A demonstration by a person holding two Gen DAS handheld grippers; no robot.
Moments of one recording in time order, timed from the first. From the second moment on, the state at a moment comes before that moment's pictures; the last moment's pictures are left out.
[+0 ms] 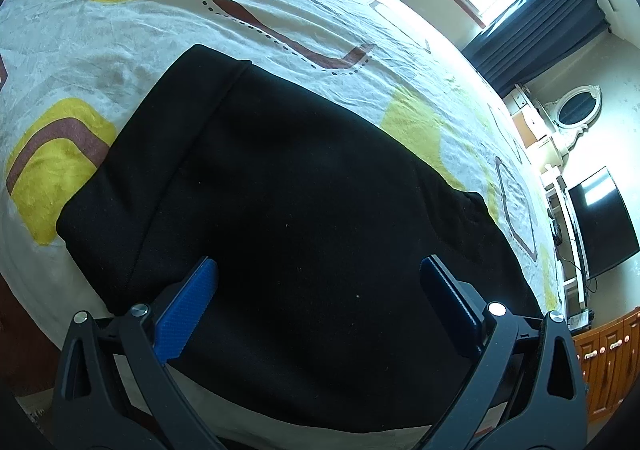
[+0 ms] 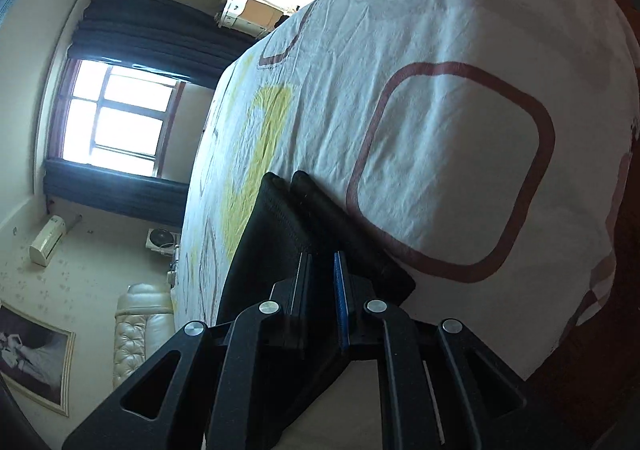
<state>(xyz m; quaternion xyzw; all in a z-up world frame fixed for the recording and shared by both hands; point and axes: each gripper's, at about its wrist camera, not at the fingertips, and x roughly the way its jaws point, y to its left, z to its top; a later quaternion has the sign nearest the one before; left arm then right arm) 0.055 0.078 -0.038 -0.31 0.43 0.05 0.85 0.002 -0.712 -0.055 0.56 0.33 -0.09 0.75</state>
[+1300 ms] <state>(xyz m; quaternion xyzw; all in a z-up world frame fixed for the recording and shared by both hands) 0.053 0.078 -0.038 -0.31 0.43 0.04 0.85 0.012 -0.625 -0.076 0.61 0.30 0.02 0.73</state>
